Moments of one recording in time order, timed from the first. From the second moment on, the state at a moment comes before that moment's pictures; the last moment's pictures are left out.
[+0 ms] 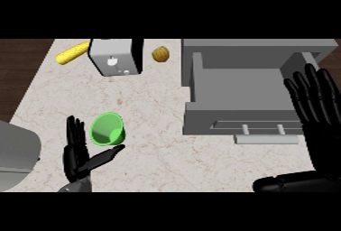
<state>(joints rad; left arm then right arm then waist) -0.09 0.04 0.12 -0.96 0.27 0.27 -0.70 -0.07 -0.08 -0.03 -2.09 -0.14 0.13 0.15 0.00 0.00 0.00</state>
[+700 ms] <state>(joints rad) -0.24 0.04 0.19 -0.70 0.30 0.17 -0.84 -0.09 -0.07 -0.04 -2.09 -0.14 0.13 0.16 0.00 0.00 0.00</state>
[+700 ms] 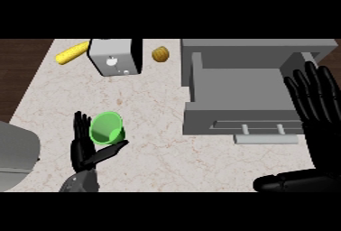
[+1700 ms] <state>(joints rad) -0.36 0.06 0.23 -0.47 0.37 -0.11 -0.97 -0.11 -0.09 -0.06 -2.09 -0.16 0.13 0.20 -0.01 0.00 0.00</state>
